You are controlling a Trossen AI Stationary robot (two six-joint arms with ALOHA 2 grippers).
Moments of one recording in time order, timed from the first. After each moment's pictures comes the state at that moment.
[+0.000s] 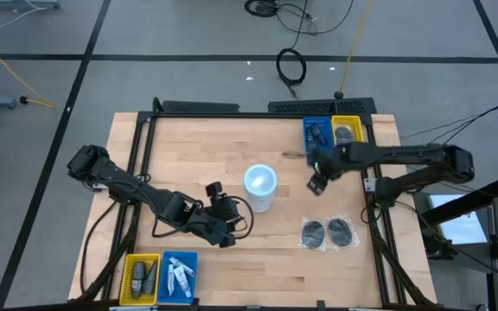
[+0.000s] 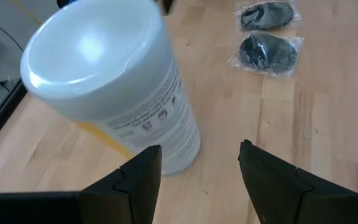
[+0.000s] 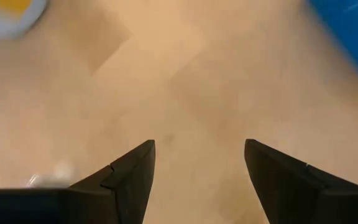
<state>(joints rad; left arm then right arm) -0.44 1.61 1.30 -0.55 -0.60 -0.40 -0.21 1.23 0.83 -0.91 0.08 0.52</state>
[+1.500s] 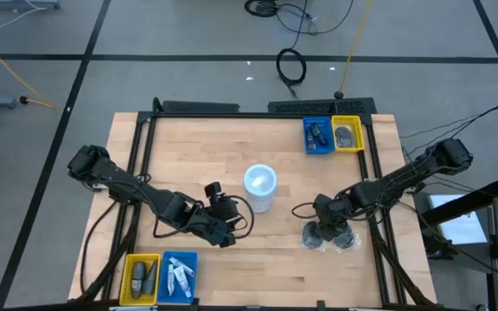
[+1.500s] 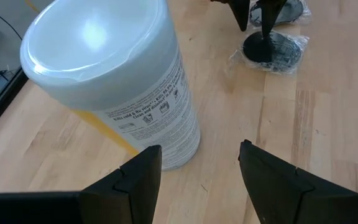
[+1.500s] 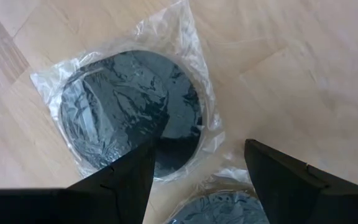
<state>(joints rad) -0.44 1.62 1.30 -0.57 -0.60 -0.45 0.36 1.24 0.51 -0.50 -0.11 1.01</state>
